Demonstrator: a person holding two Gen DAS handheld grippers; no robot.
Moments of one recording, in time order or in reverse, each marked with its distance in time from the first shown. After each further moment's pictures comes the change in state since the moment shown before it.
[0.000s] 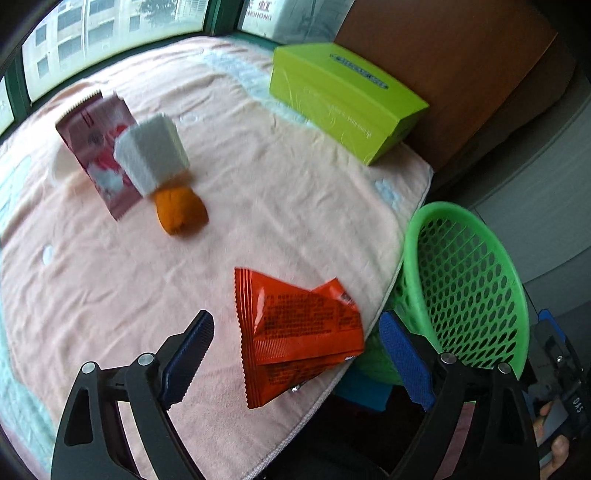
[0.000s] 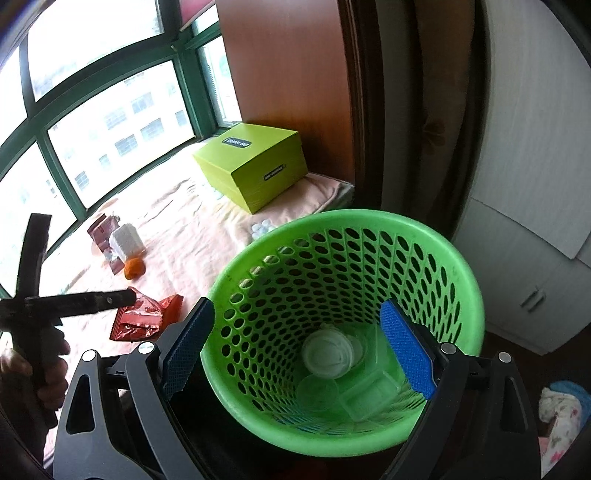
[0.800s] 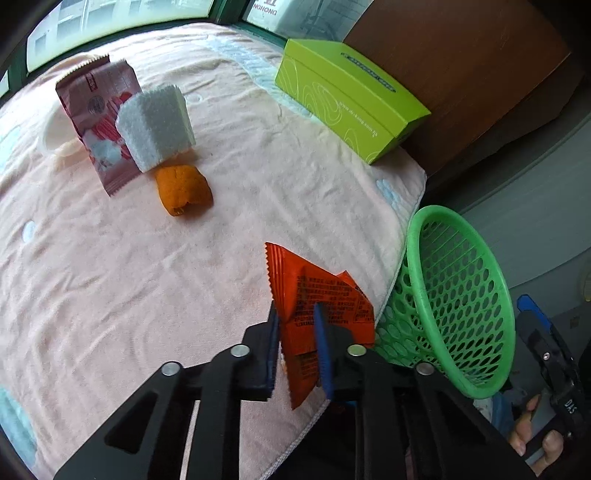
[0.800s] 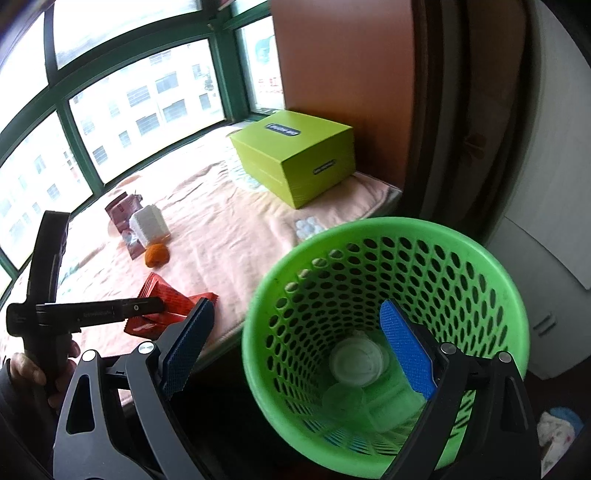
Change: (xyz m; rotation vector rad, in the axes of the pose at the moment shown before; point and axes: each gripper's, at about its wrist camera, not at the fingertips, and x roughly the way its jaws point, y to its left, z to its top) left arm 0.004 0.025 -0.009 -0.045 -0.012 -0.103; right arm 0.025 0.054 0.010 -0.113 0.027 0.064
